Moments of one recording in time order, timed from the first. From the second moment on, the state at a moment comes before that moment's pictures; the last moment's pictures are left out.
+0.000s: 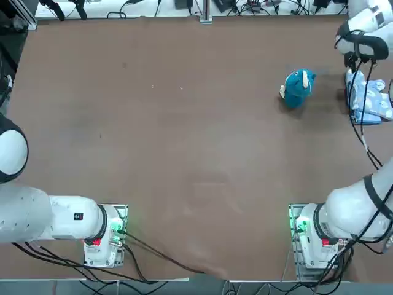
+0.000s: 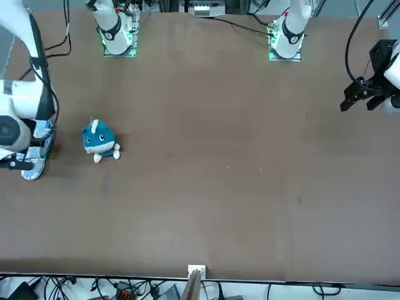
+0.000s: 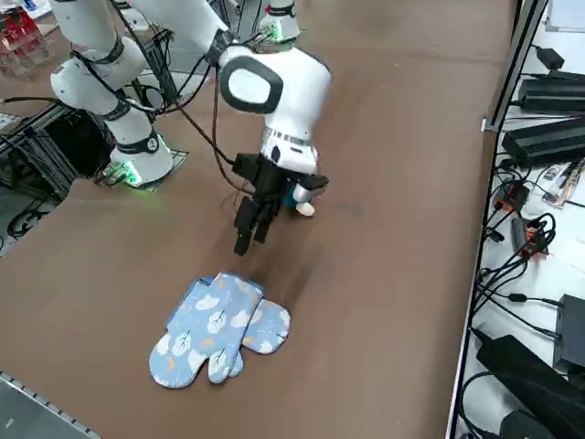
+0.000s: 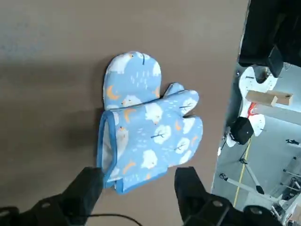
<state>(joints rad) -0.19 0.41 -0.03 -1.85 -0.74 2.05 0.24</state>
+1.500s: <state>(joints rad) -0.25 0.52 -0.03 -1.96 -1.01 2.20 0.54</state>
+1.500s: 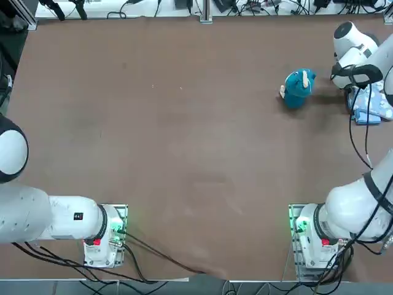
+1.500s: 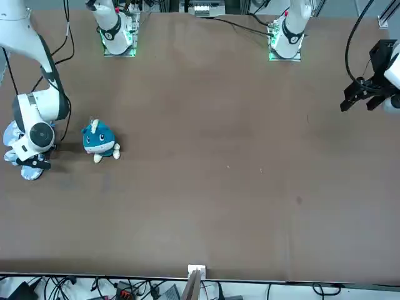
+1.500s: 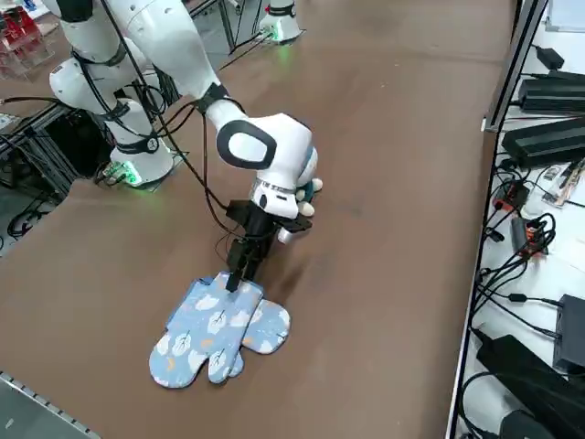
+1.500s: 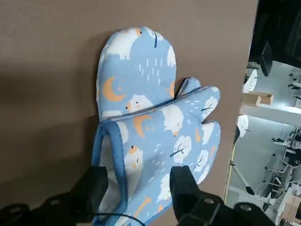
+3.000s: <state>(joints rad) -0.27 0.50 -0.03 -1.93 -1.06 2.20 0.51</state>
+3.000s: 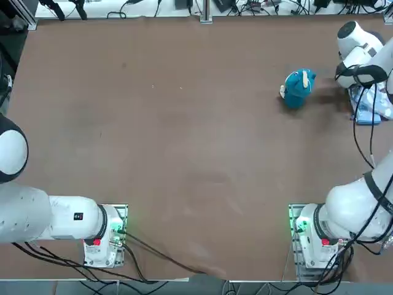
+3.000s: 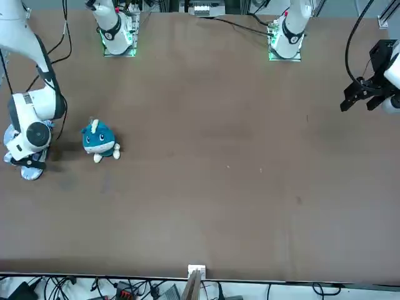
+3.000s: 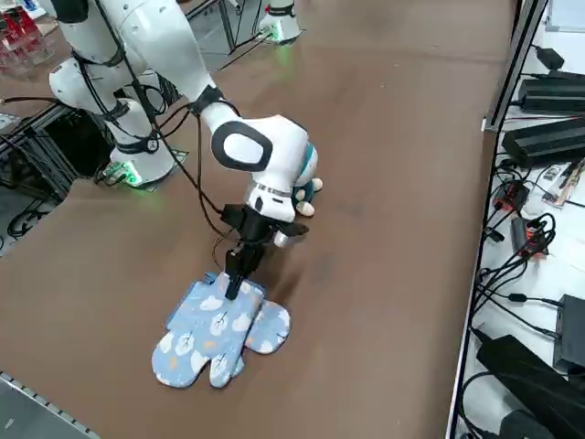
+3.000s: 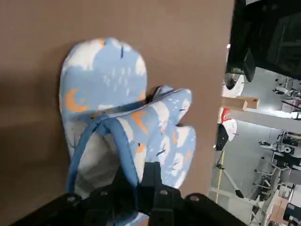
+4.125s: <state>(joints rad) -0.26 0.27 0.16 -1.63 -0.47 1.63 -0.02</state>
